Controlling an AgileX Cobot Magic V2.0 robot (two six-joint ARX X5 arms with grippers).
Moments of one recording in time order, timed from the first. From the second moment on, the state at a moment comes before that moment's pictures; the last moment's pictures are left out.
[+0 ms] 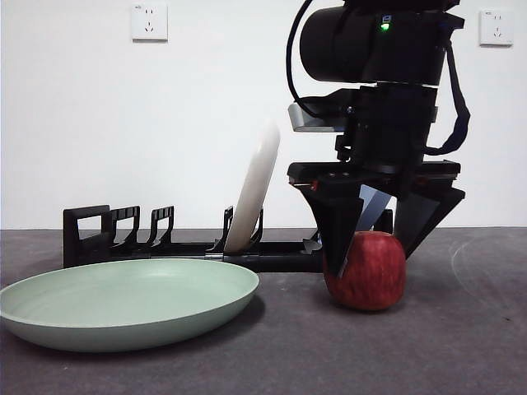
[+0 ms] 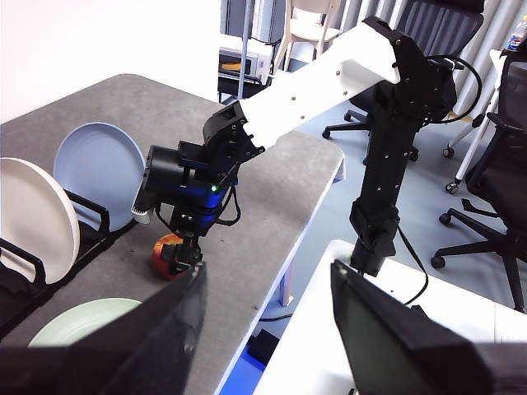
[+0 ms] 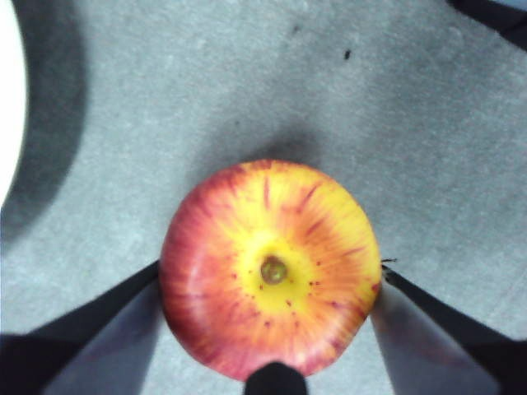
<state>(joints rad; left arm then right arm) -0.95 0.69 1.71 -1.33 0.16 -0.10 0.66 1.69 1.12 -0.69 0.13 0.14</state>
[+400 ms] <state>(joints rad) -0.95 0.69 1.71 -1.33 0.16 -0.10 0.66 1.68 1.39 -0.94 0.00 0.12</state>
